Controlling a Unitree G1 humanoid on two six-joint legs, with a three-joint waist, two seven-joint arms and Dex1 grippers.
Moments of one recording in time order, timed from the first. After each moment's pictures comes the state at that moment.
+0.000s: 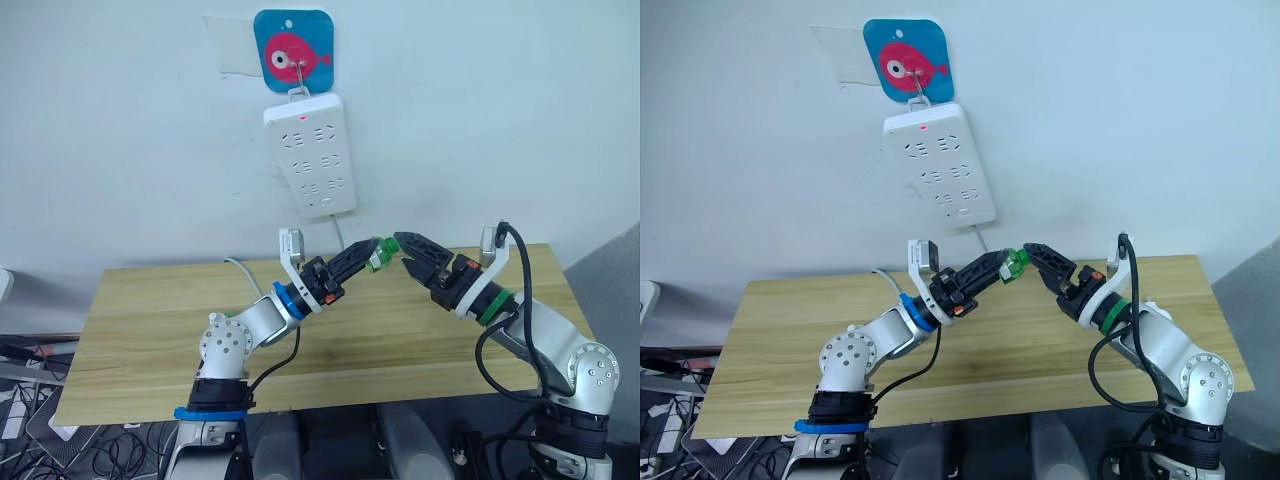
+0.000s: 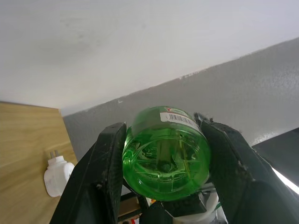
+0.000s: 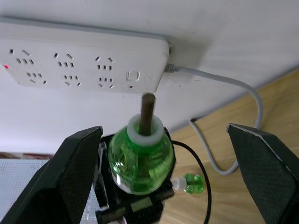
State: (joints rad) left arm -0.36 0.09 0.09 0.00 -1.31 0.91 -0.46; right arm -0.24 -0.24 -0.28 -0.37 1.90 0.94 -0.49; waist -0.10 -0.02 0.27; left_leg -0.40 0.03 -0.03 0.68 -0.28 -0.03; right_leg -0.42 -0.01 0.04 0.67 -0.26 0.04
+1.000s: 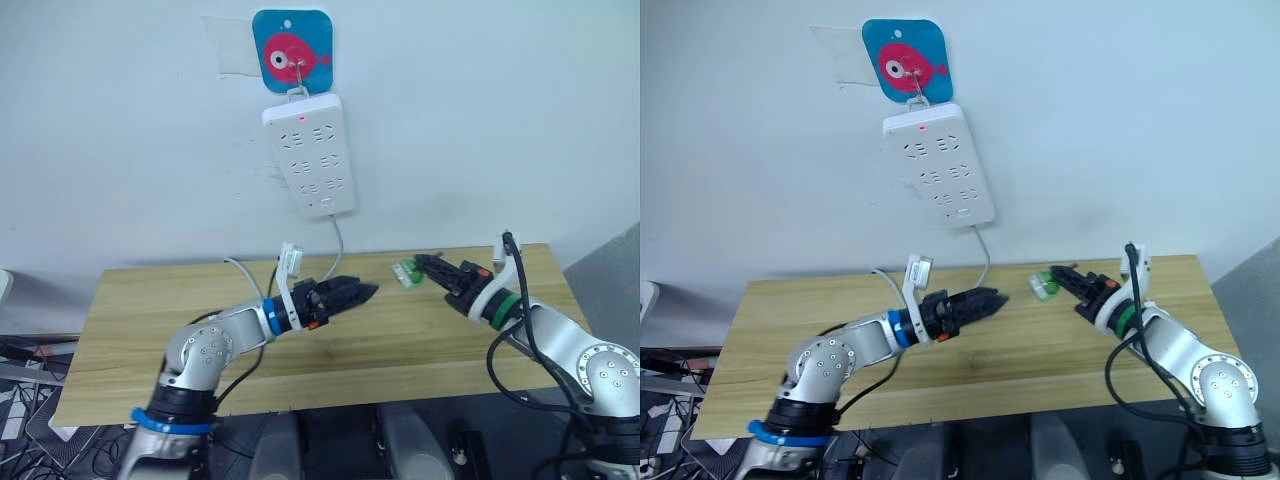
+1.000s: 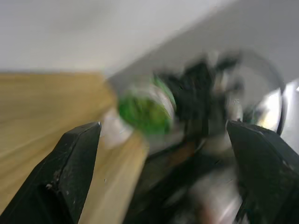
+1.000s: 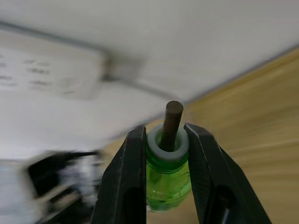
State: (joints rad) left arm -0.30 0.49 -0.22 -0.21 -0.80 0.72 -0.76; right arm -0.14 -0.62 -0.10 -0.28 1.47 0.72 -0.14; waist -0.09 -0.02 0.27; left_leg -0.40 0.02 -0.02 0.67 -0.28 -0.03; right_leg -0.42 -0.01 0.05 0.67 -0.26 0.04
